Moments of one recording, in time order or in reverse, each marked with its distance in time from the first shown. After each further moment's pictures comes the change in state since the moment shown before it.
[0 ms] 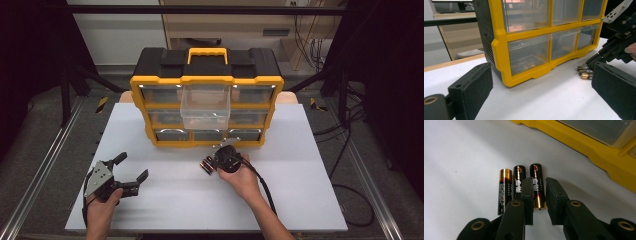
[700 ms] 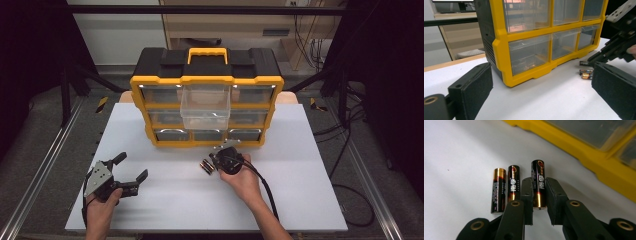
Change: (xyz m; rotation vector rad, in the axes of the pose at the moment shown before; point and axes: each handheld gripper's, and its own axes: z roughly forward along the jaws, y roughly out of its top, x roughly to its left) left arm 0.001 0.000 -0.001 0.000 0.004 -0.001; right arm 0.000 -0.004 -0.005 -0.037 -0.050 -0.048
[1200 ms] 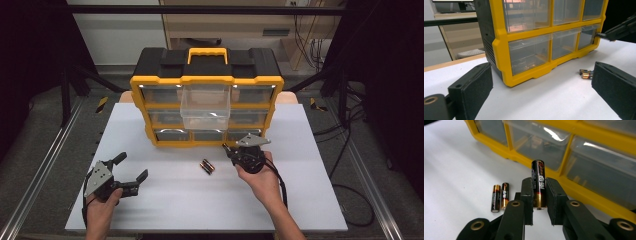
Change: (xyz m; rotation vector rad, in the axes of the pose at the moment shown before) left arm -0.001 0.000 0.000 0.003 0.000 0.002; right arm -0.024 -0.004 -0.070 -0.204 -0.013 0.047
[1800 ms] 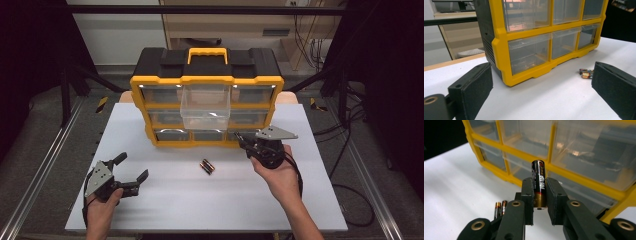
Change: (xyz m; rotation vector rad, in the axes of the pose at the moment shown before) left arm -0.001 -0.001 0.001 0.002 0.001 -0.001; right arm -0.015 0.026 -0.060 -0.134 -0.011 0.019
